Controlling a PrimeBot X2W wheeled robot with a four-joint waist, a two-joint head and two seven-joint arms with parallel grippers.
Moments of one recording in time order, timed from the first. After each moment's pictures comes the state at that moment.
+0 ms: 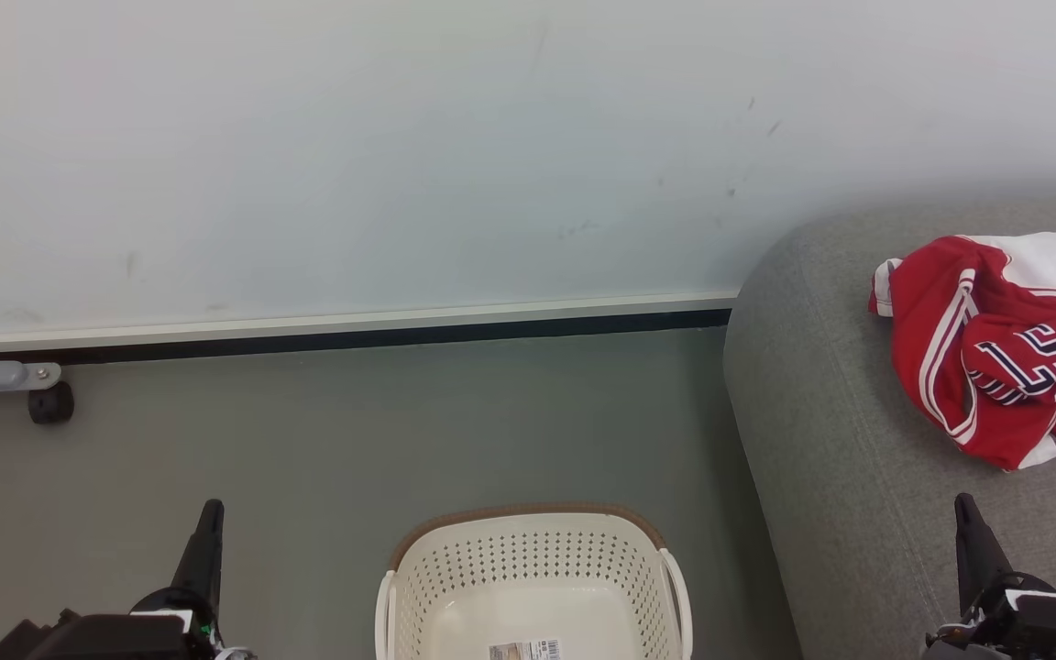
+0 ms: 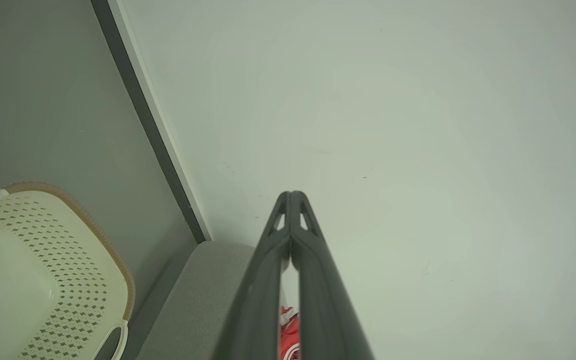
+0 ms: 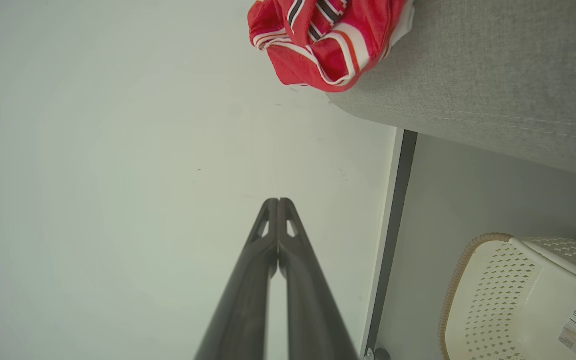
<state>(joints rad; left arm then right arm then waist) -0.08 0.04 0.09 0.30 -1.60 -0.12 0.11 -0.09 -0.04 -0.13 0.30 1.60 0.12 0.11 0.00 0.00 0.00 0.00</state>
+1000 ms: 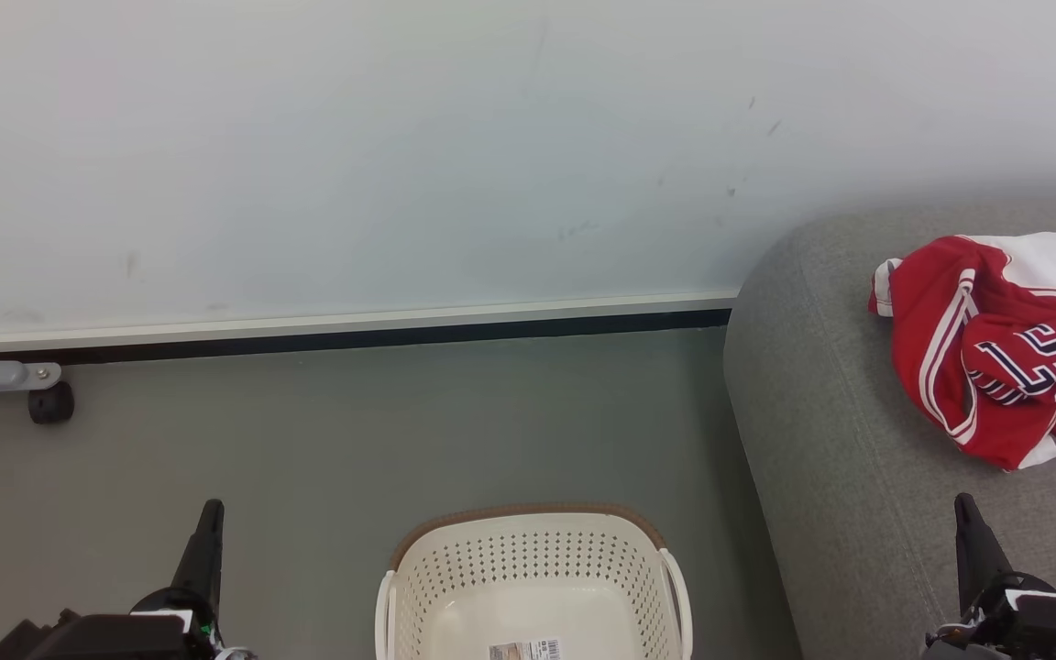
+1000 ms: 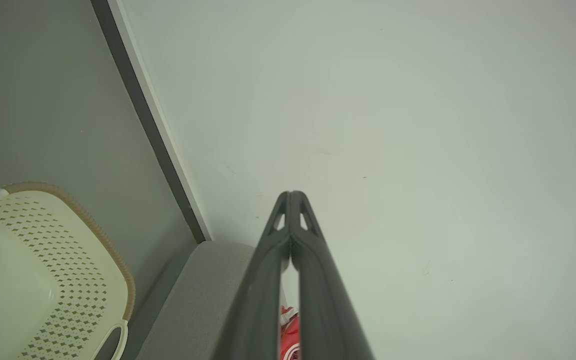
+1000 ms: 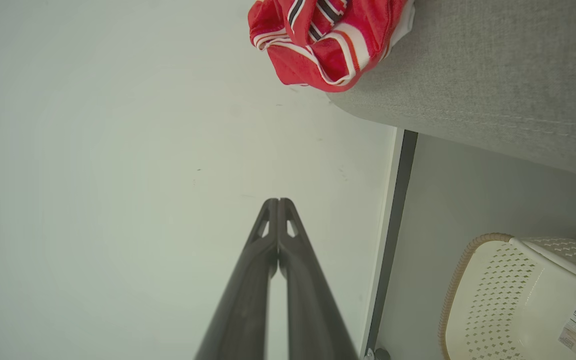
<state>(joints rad) -0.08 0.04 0.09 0.30 -1.60 -0.12 0.11 -0.09 -0.04 -0.13 0.30 1.60 0.12 0.11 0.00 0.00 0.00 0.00</state>
